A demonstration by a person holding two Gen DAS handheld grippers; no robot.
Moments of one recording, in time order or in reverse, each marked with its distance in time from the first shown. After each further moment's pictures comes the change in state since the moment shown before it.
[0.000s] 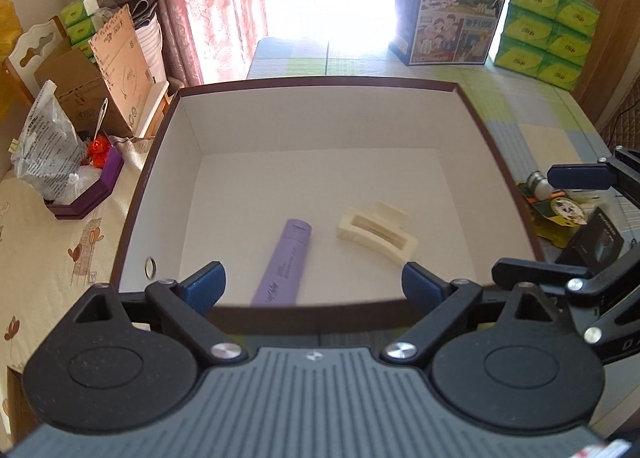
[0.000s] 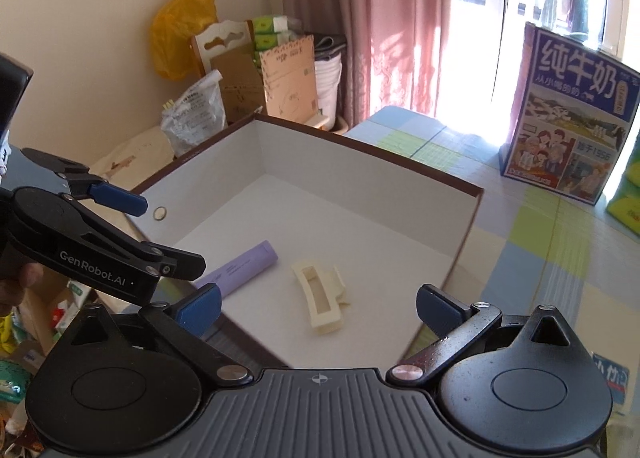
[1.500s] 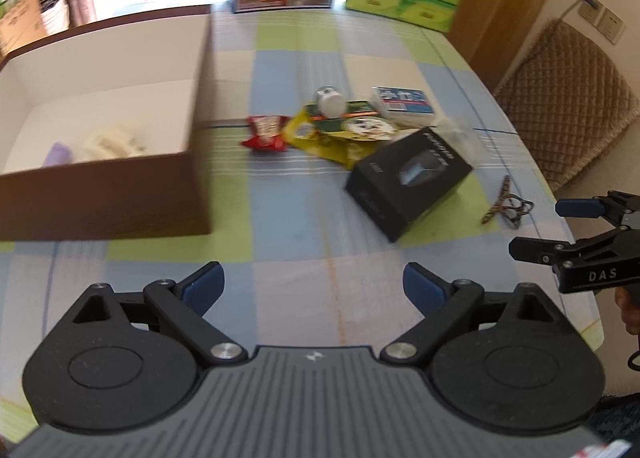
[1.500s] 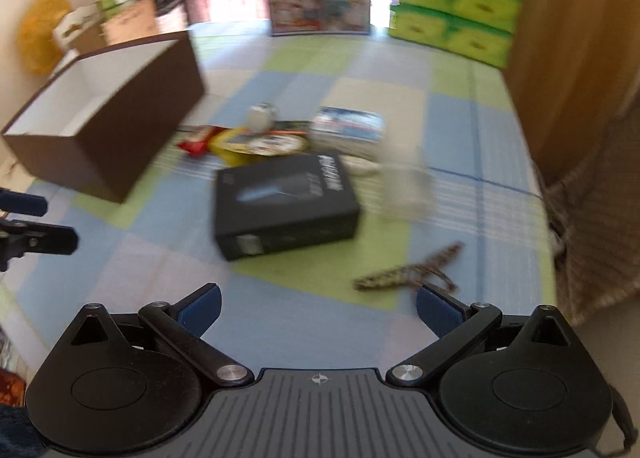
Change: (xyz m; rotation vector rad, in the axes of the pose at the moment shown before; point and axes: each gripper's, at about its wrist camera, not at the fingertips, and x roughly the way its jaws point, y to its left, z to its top) left arm -0.001 -0.227 -0.073 0.047 0.058 -0.228; right arm -0.162 -0.175 -0.194 0.307 0.172 -0.296
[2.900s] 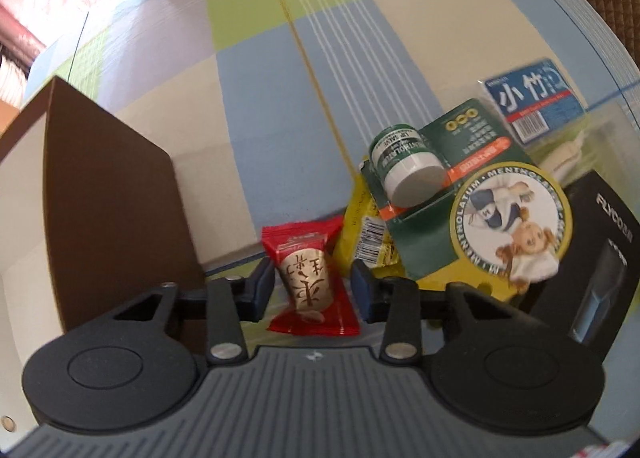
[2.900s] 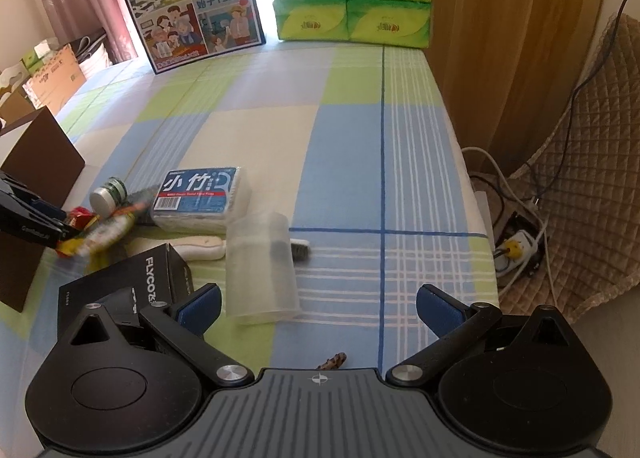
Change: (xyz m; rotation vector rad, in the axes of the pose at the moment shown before) left arm 0.197 0.012 0.155 0.297 0.318 0.200; right arm 0.073 -0.119 0.070 0.162 -0.011 -0.050
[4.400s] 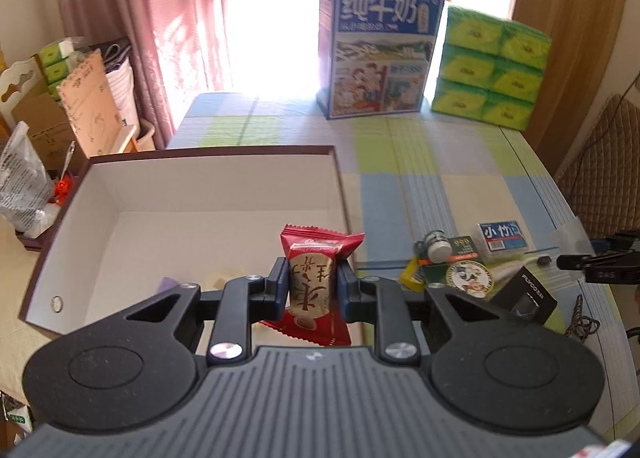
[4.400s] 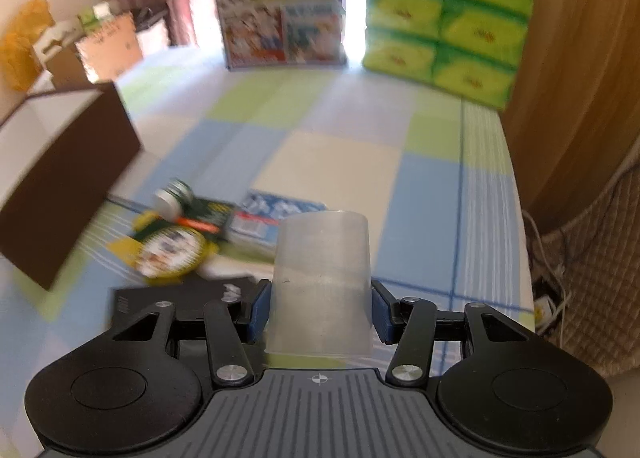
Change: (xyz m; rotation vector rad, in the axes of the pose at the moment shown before) left arm -0.191 0.095 -0.152 -0.383 -0.474 0.014; right arm -0.013 0.070 0.022 -0.206 -0.050 0.059
